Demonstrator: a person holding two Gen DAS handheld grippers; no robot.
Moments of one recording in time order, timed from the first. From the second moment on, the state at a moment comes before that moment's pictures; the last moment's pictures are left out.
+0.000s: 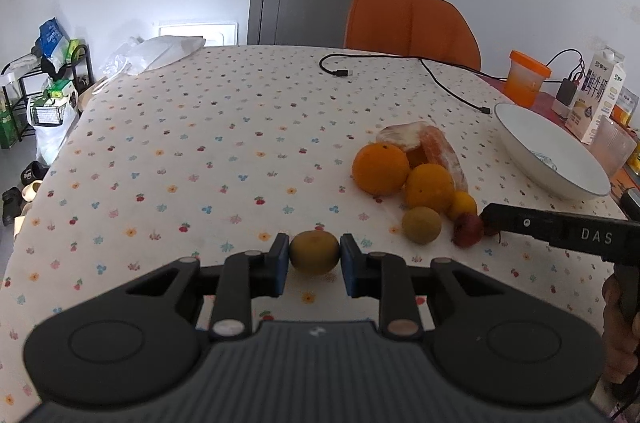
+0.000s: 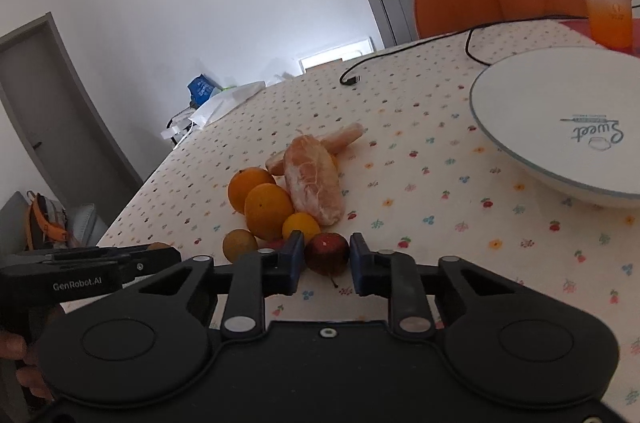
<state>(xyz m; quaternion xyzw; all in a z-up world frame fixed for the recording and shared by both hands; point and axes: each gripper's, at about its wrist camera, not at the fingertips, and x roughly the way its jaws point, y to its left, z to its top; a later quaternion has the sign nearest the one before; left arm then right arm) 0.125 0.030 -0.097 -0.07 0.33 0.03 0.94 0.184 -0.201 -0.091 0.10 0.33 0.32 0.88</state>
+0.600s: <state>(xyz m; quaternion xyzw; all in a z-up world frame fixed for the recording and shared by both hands) 0.150 -0.029 -0.070 -0.04 0.30 -0.02 0.95 0.179 -0.260 -0.067 0.14 0.27 0.30 0.90</state>
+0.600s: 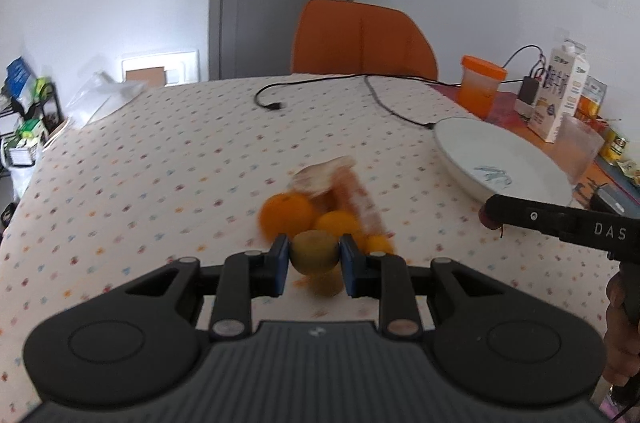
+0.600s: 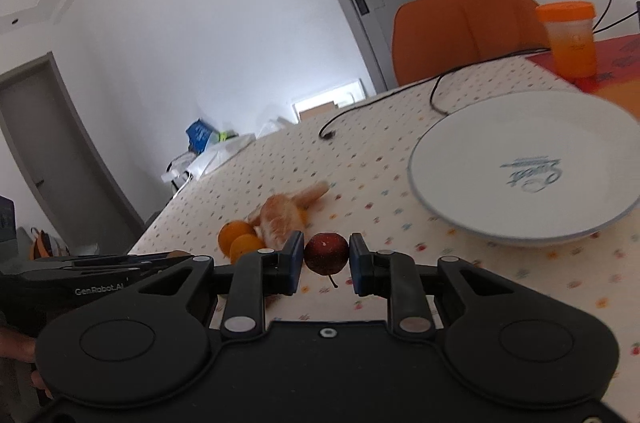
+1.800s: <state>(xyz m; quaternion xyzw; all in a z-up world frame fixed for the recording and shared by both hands) 0.224 -0.146 -0.063 0.02 0.31 -0.09 0.95 0.209 -0.365 -0.074 0.17 0.24 0.21 0.93</state>
